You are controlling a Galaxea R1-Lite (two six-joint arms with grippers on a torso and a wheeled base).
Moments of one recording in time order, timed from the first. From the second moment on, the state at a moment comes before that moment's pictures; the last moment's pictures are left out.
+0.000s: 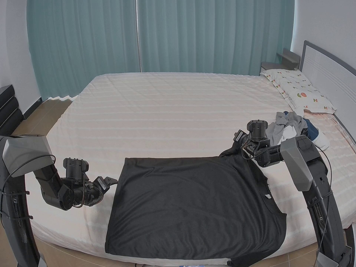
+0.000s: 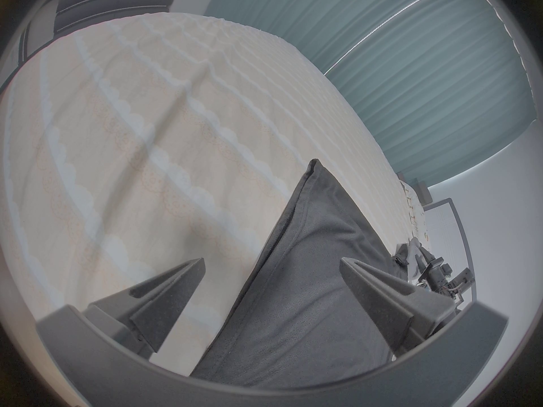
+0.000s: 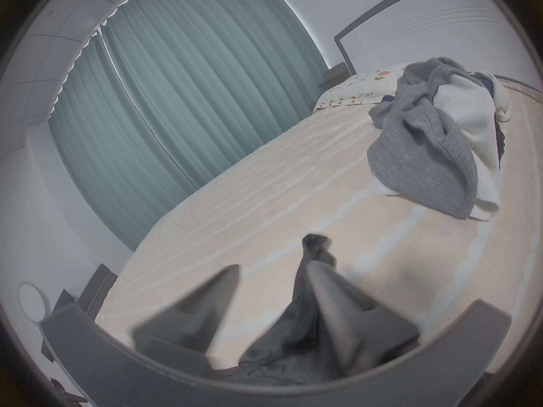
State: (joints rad) left arm -0.05 2.27 -0.66 -0.86 -0.19 -0.79; right arm 0.19 2.82 -2.00 -0.51 -0.15 0.62
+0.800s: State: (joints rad) left arm -0.05 2.27 -0.65 -0.86 -0.19 -0.79; right arm 0.09 2.73 -1.73 -0.47 0.04 0.63
